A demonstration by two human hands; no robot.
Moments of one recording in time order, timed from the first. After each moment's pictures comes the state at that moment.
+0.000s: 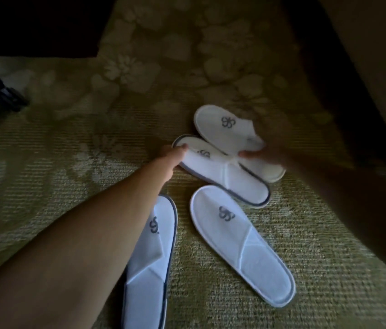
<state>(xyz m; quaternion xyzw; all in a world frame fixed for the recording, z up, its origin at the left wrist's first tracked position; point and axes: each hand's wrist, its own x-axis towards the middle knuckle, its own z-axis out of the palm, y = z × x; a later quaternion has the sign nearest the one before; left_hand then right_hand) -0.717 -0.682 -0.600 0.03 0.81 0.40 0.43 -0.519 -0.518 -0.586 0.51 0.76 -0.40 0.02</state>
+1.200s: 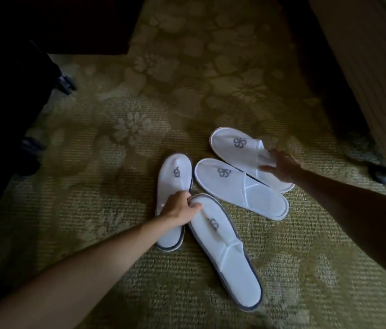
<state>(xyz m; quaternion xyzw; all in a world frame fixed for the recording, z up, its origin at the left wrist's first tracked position) -0.581 -0.909 -0.580 0.34 0.86 0.14 0.36 -0.403 -0.628 -0.577 0.46 0.86 -0.22 0.10</state>
